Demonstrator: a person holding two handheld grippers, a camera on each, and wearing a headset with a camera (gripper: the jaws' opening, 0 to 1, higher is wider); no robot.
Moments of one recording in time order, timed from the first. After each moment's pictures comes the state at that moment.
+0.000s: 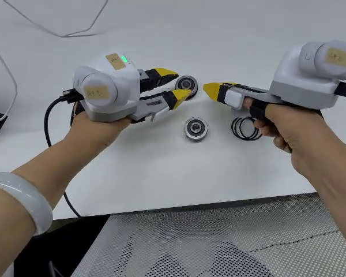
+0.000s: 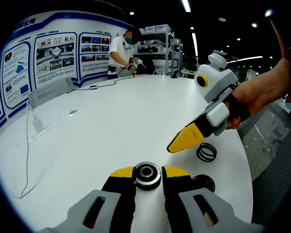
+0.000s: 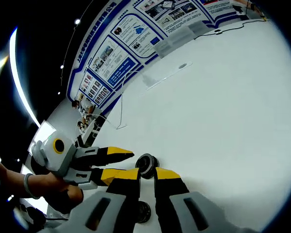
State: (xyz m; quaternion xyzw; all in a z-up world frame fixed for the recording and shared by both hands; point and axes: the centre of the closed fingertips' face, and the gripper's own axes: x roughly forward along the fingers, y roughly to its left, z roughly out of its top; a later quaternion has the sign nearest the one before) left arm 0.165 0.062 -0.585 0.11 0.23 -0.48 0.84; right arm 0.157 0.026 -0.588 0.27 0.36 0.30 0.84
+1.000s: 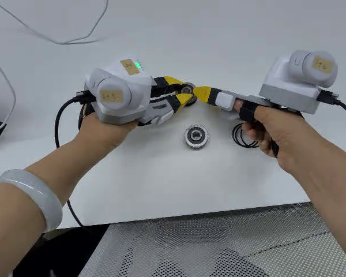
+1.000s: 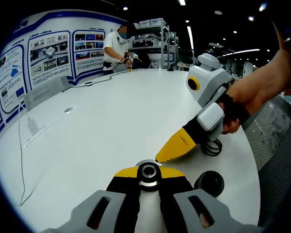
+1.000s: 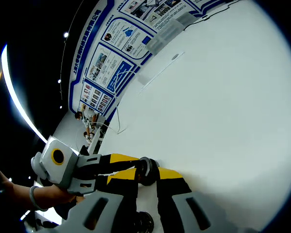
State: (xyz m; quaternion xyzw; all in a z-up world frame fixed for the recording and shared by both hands) left arm 0.168 0.057 -0.599 0.14 0.24 -0.49 0.83; right arm 0.167 0.046 -0.607 0.34 0.37 0.29 0.81
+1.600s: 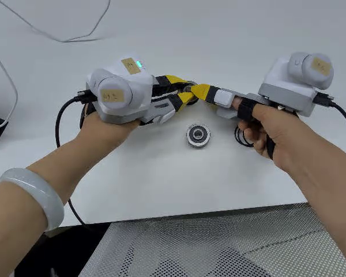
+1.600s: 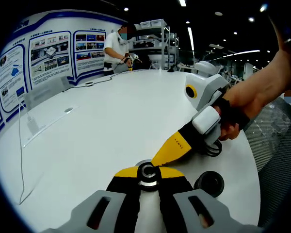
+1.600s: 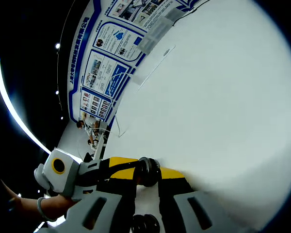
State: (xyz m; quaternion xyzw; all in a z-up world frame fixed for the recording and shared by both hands) left arm 0.168 0.058 -0.599 0.13 0.24 -0.49 0.83; right arm 0.164 0.050 -0.608 0.40 0.38 0.28 0.79
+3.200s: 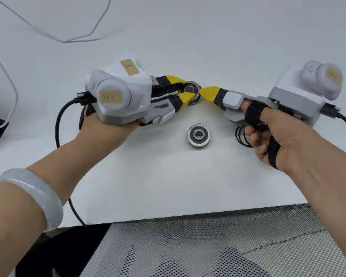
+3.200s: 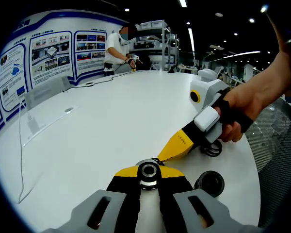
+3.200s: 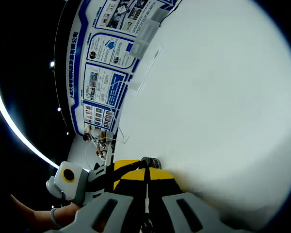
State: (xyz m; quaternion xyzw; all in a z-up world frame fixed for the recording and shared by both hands) left arm 0.170 0.060 -0.602 0.13 0.23 -0.49 0.83; right arm 0.165 0.044 -0.608 0.47 0.37 0.26 0.76
